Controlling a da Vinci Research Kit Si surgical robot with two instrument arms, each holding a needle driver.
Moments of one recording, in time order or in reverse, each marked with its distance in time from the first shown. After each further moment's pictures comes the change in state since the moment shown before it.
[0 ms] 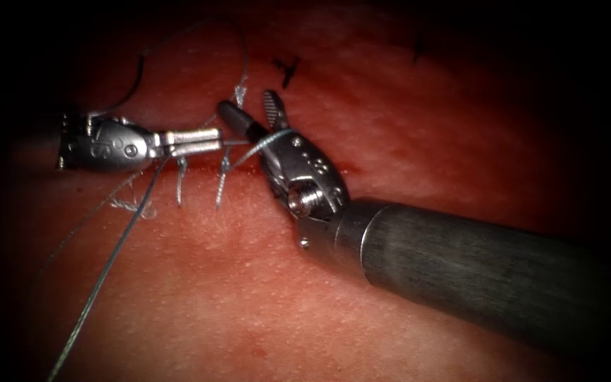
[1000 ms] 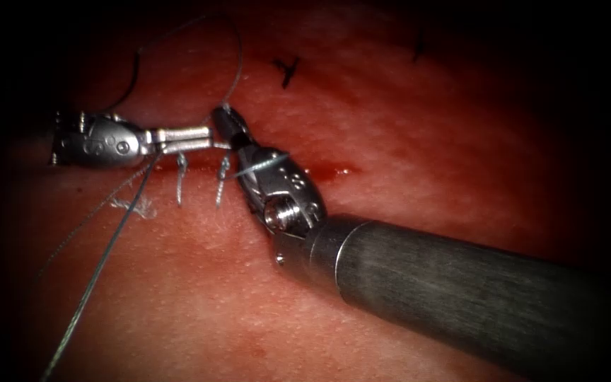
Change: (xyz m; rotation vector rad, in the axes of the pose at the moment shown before) right arm 0.000 -0.003 -0.002 0.009 0.017 -0.023; left arm -0.001 -0.001 -0.002 -0.005 -0.053 0.015
